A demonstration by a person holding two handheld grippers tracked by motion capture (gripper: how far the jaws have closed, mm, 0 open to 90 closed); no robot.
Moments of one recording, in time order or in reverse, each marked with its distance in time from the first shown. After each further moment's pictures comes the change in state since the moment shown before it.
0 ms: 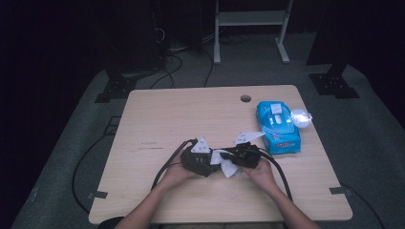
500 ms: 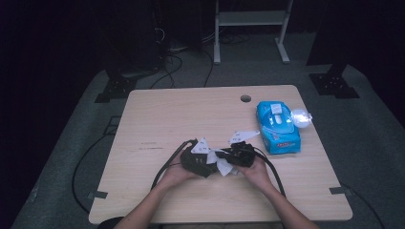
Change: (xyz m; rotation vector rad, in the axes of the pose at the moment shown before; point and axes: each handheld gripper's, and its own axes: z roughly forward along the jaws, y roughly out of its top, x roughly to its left) left arm -0.001 0.000 -0.002 0.006 0.002 0.006; right arm 0.006 0.009 0.012 -0.018 0.004 -0.006
